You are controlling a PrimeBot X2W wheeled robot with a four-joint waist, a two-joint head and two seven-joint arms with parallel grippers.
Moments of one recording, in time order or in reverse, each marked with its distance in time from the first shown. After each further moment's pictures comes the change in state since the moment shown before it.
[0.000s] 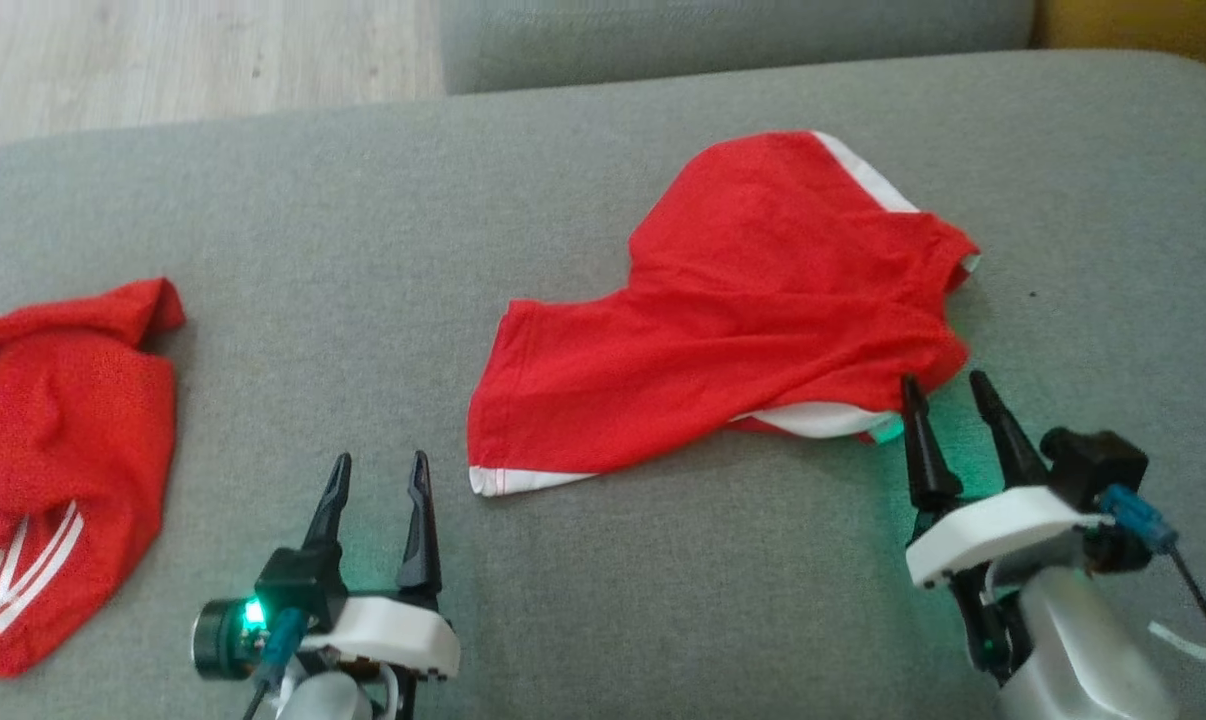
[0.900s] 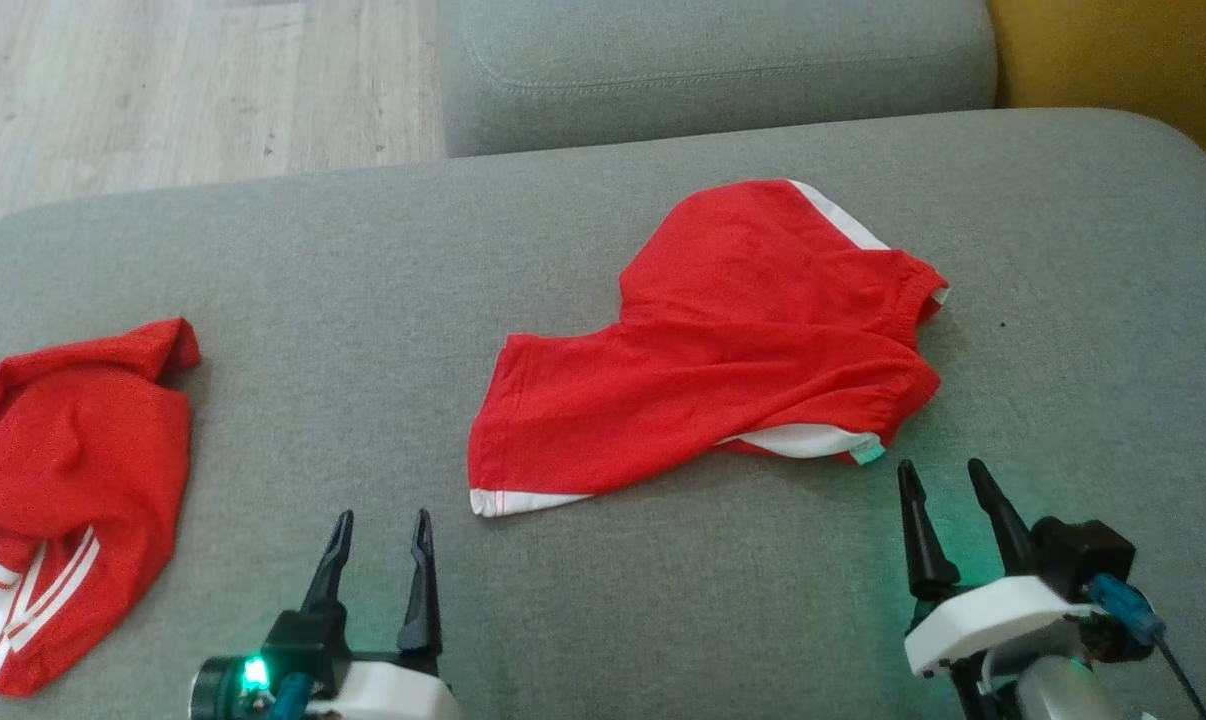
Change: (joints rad) left arm 0.126 0.000 0.020 -0.069 0.061 -0.008 0.000; right arm 0.173 0.044 -0.059 -0.070 -0.099 0.000 0.000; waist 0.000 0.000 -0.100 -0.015
